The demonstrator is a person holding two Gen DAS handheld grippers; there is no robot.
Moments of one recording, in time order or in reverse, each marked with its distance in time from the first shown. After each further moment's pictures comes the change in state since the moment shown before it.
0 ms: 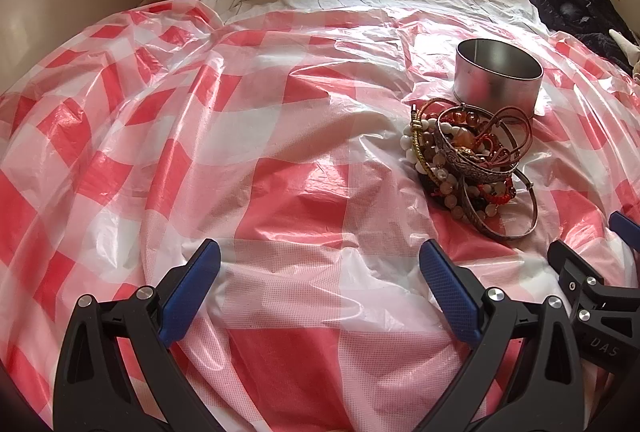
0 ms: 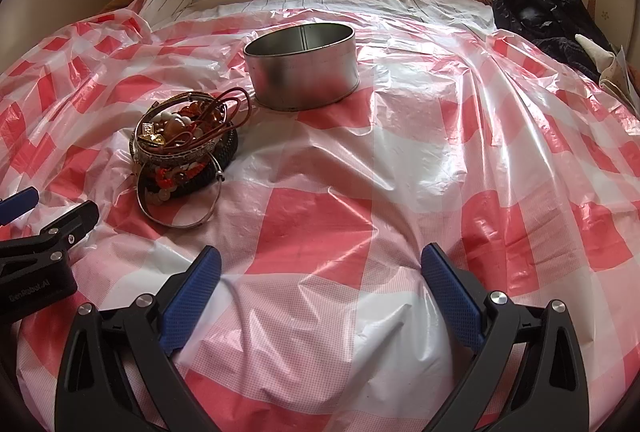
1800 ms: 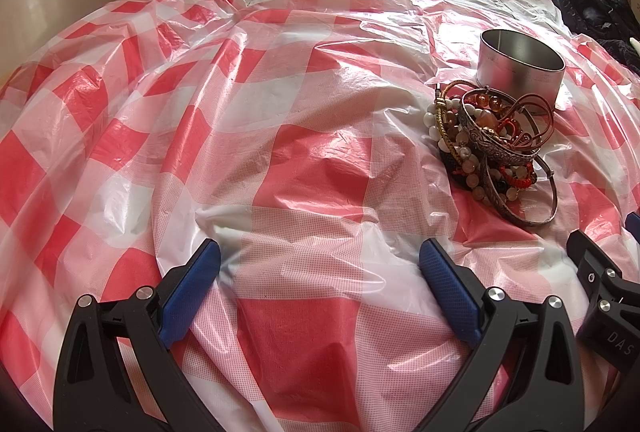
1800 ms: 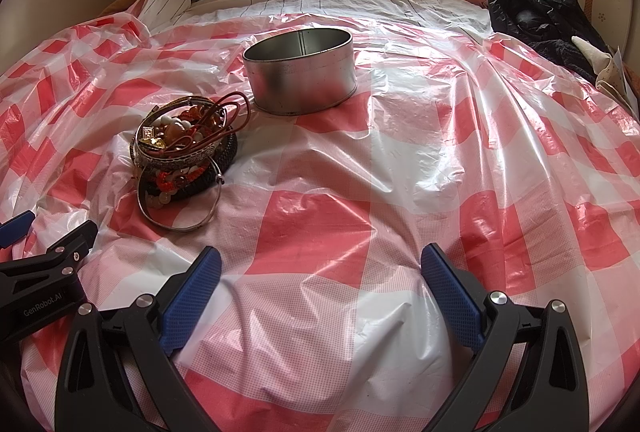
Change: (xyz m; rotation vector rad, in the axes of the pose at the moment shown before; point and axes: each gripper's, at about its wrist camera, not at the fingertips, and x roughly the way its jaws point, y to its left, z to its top) left arm 0.006 0.002 -0.014 -0.061 0.047 0.059; right arm -0.003 0.001 -0.002 0.001 -0.019 -0.007
